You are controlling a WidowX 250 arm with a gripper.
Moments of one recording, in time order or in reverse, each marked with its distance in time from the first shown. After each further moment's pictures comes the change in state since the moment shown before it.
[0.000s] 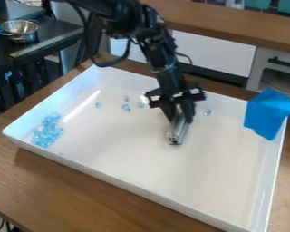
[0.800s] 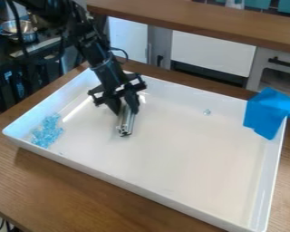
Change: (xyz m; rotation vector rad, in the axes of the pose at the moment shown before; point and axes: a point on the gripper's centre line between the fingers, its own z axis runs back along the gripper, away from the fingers) arm -0.009 0.092 0.033 -0.004 -0.073 0.239
